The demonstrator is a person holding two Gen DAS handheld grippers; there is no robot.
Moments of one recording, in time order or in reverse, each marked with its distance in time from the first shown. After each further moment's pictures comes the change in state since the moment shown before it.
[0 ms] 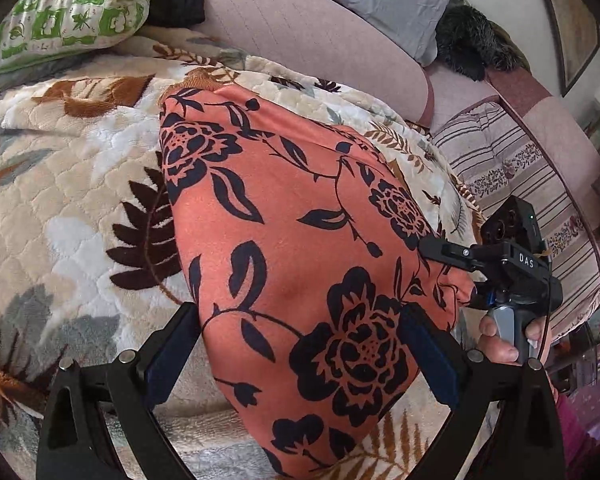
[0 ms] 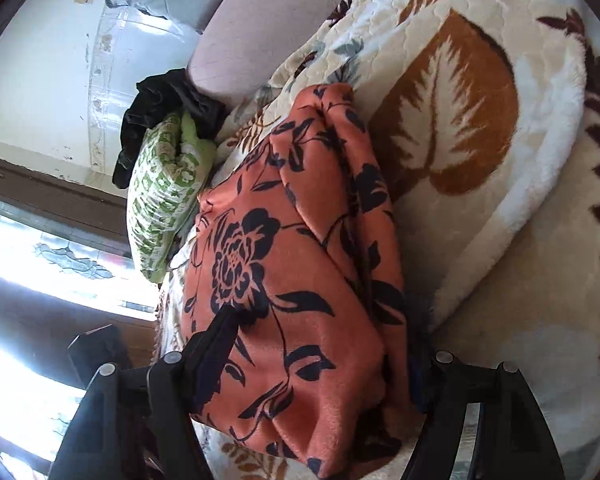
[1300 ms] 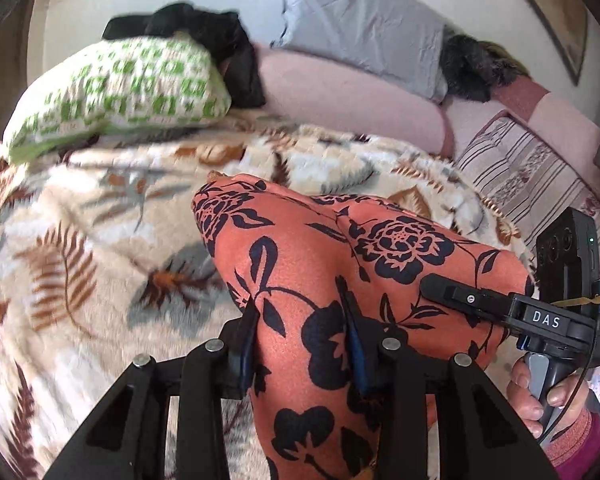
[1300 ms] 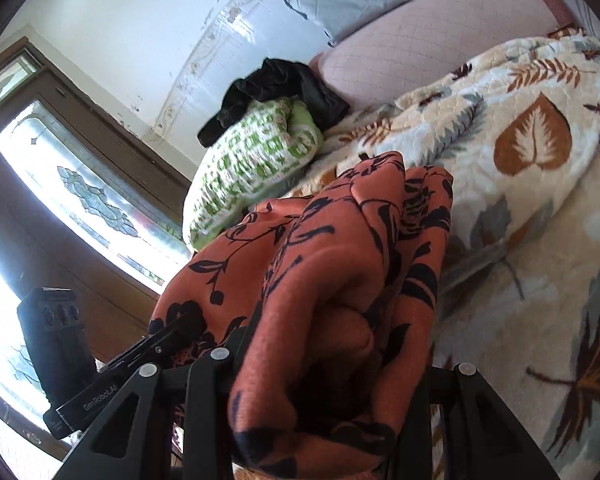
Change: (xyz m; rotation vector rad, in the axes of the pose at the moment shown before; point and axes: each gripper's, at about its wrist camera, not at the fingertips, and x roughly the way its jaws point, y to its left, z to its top) left arm -0.138 -0.012 -0.089 0.036 -0.163 0.284; right arm -0.017 0.139 -0.146 -0.284 -0.162 -0.023
